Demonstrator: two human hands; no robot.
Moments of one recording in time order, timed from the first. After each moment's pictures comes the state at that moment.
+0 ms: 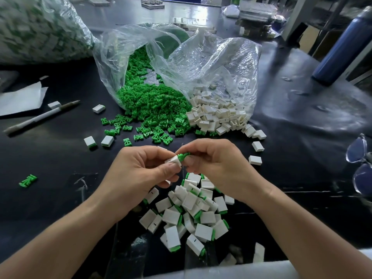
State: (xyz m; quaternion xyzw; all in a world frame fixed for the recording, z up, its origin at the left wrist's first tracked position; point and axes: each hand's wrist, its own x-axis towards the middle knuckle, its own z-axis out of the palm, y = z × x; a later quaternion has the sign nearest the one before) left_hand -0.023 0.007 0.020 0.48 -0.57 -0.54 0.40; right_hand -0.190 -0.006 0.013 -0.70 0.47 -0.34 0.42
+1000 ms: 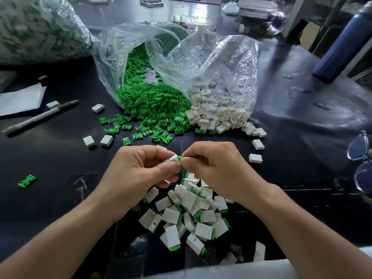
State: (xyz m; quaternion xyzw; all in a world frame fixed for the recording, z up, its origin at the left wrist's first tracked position) left_hand -0.023 0.007 0.021 0.47 -0.57 -0.54 0.40; right_hand -0.186 0.000 0.018 -0.75 0.50 -0.30 0.30
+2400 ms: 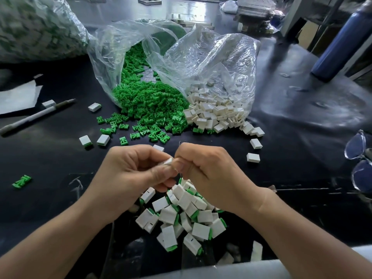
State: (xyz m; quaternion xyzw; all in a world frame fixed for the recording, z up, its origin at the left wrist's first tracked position) left_hand -0.017 0.012 0.023 0.42 -0.59 -0.53 0.43; right_hand -0.179 0.008 0.019 -0.81 0.43 -0.31 0.23
